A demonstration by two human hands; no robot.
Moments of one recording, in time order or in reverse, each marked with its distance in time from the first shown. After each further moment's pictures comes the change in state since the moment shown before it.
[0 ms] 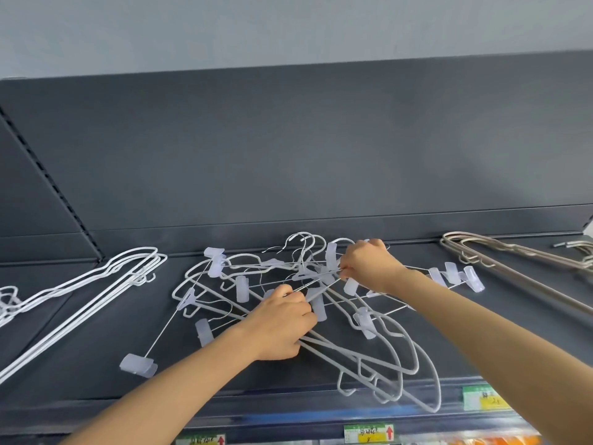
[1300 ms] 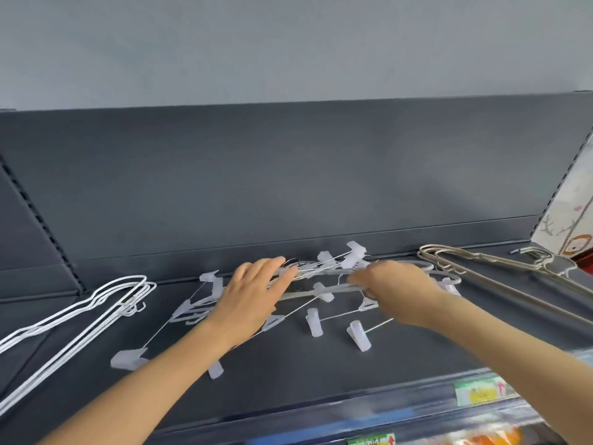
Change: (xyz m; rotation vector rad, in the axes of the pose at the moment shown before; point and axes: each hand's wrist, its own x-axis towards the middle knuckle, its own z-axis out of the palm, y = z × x) left_hand -0.022 -0.052 -0.026 0.098 0.362 -0.247; right_hand -0.100 -0.044 -0.087 -0.015 -0.031 0.088
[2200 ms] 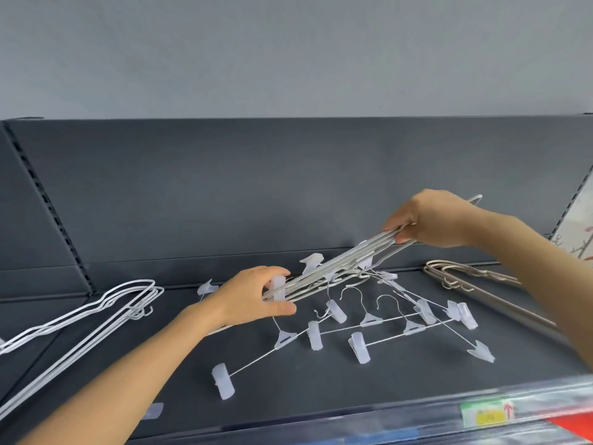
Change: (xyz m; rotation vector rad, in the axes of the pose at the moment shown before) left_hand 0.011 -0.033 -0.023 -0.762 -0.320 -0.249; right_hand 0.027 0.065 -0.097 0.014 0.124 -0.017
